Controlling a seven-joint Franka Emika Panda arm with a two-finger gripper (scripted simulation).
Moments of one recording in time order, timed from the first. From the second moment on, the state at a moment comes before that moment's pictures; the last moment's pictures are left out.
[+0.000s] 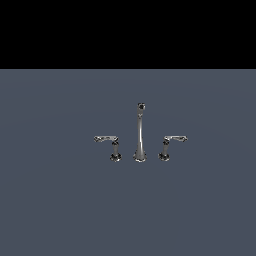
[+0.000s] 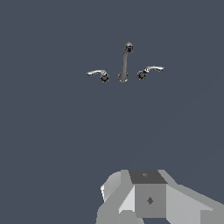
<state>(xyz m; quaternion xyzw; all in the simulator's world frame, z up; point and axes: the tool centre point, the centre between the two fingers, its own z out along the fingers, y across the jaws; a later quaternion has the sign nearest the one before) -0.236 0.010 0.455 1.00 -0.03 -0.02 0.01</state>
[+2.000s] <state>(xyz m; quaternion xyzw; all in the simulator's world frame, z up) -0.040 -0.078 0.187 0.84 -0.54 -0.01 0.00</state>
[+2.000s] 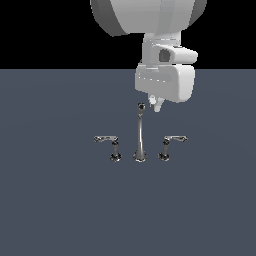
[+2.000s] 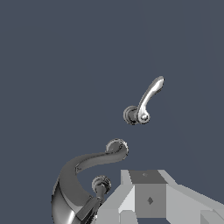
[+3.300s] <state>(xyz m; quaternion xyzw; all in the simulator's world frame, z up) -0.002 -0.167 0.085 0.71 -0.71 0.00 0.00</state>
